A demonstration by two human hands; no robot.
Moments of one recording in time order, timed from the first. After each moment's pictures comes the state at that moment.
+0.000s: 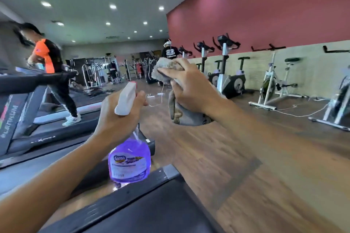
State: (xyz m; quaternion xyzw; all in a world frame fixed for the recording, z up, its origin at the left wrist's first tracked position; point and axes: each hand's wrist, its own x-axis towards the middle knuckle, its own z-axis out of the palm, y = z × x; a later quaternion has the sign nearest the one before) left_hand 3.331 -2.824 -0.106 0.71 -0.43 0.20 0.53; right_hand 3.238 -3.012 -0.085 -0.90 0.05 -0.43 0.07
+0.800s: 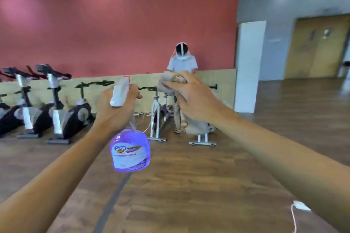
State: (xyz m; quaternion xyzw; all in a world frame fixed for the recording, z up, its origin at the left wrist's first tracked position) left_hand 2.848 -3.367 0.320 0.48 -0.66 -0.09 0.57; right_hand 2.626 -3.412 0.310 -0.82 0.43 -0.36 -0.12
